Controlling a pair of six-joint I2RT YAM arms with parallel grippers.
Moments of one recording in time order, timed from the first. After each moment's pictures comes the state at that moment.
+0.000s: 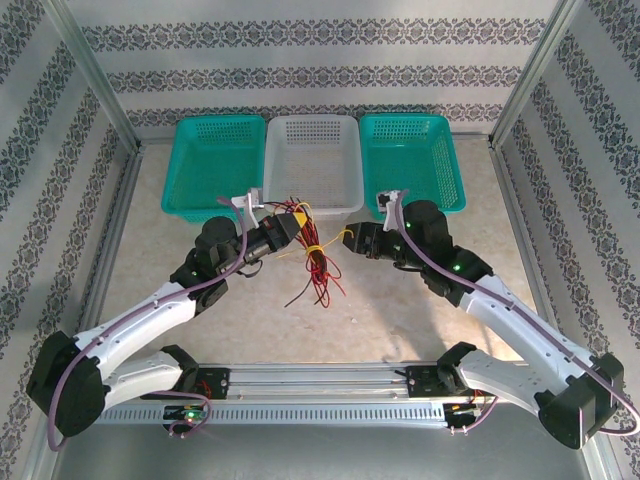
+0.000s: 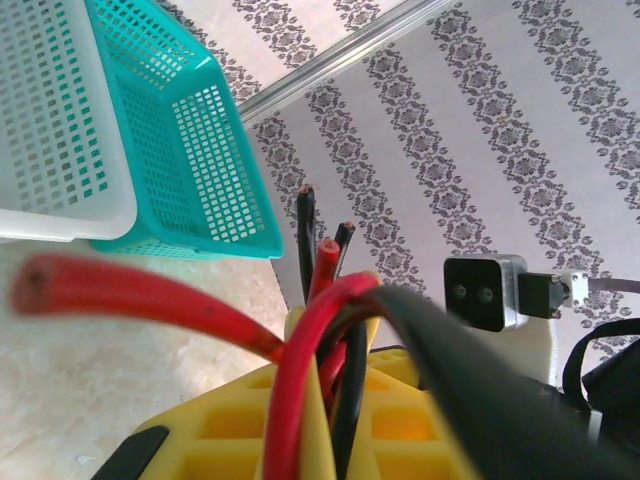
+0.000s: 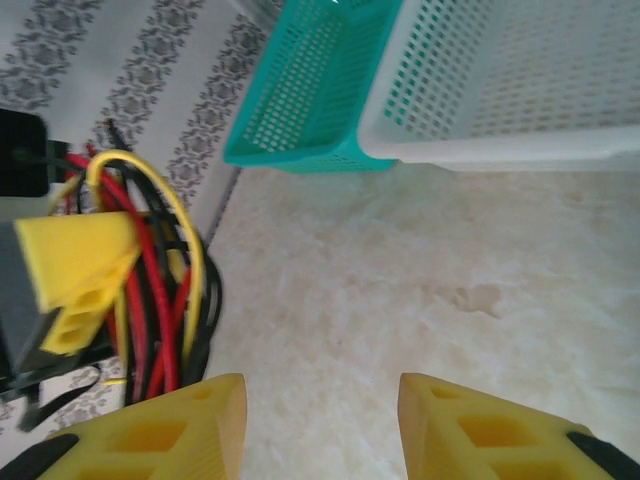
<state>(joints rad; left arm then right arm) -0.60 1.08 0.66 0.37 0.28 -1.03 0.58 0.99 0.85 -0.28 -0.35 0.71</state>
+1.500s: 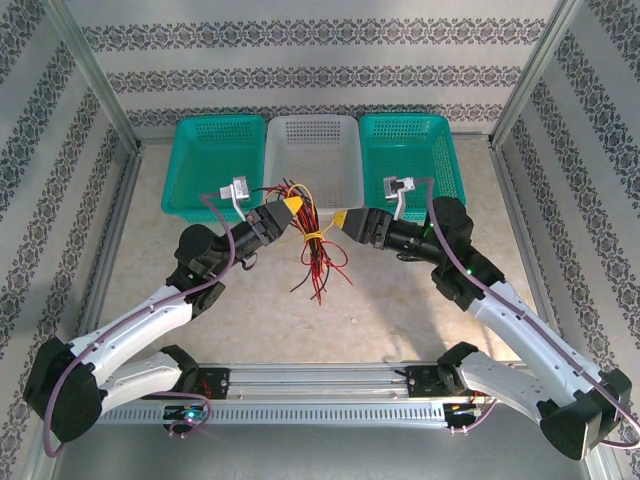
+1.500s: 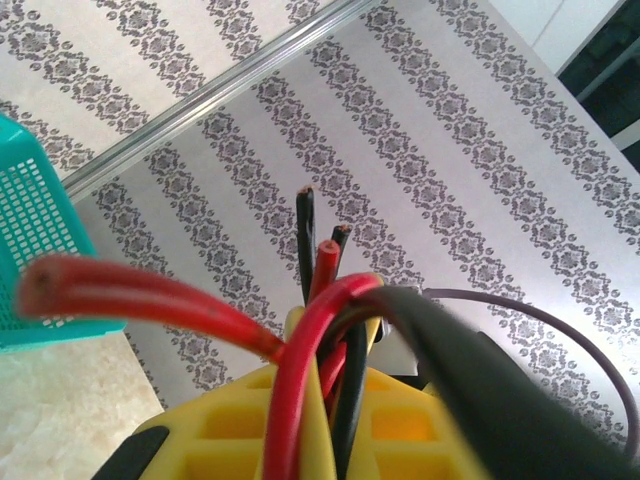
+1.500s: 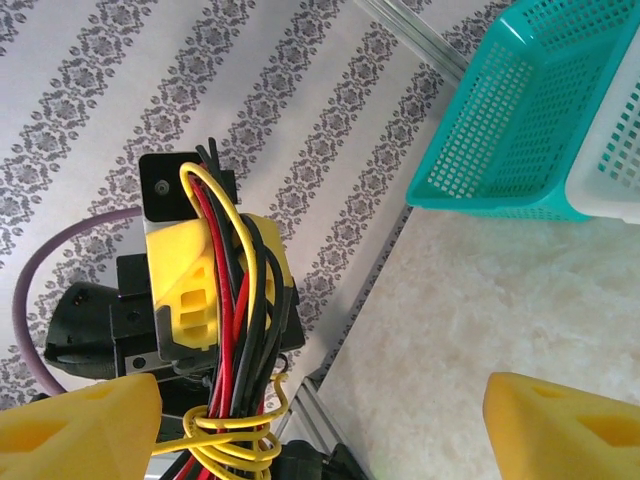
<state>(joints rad) -0.60 1.05 0.65 0.72 0.33 -1.13 0.55 0.93 0.87 -0.03 -0.57 0.91</state>
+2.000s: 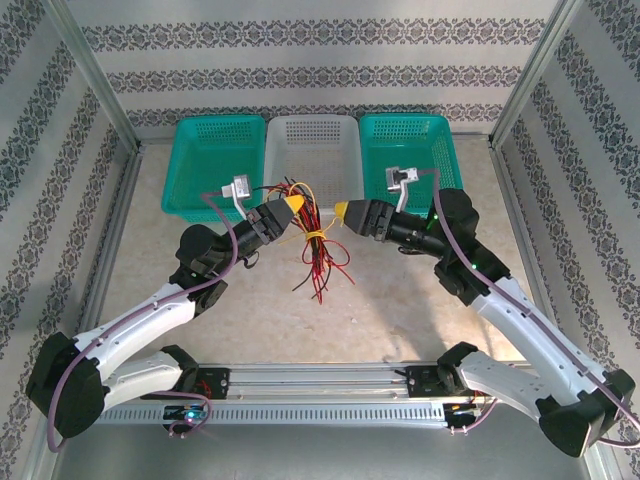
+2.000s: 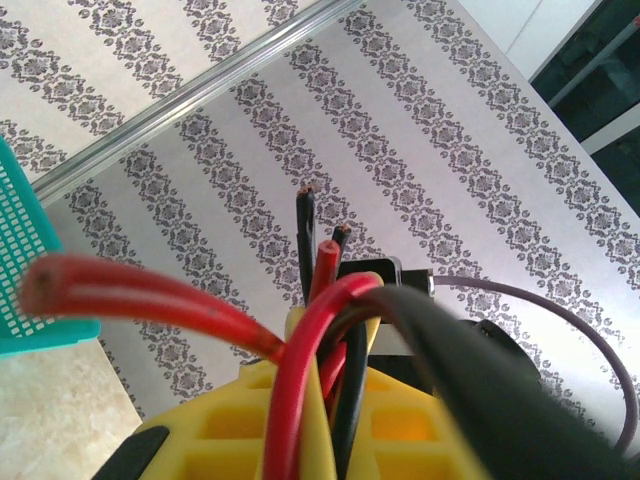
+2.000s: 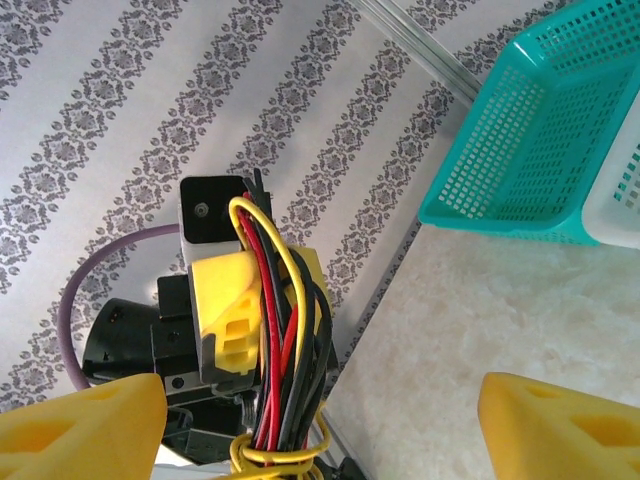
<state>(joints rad) -0.60 1.07 0.65 0.77 0.34 -1.16 0.56 0.96 0.96 -0.09 -0.56 0.89</state>
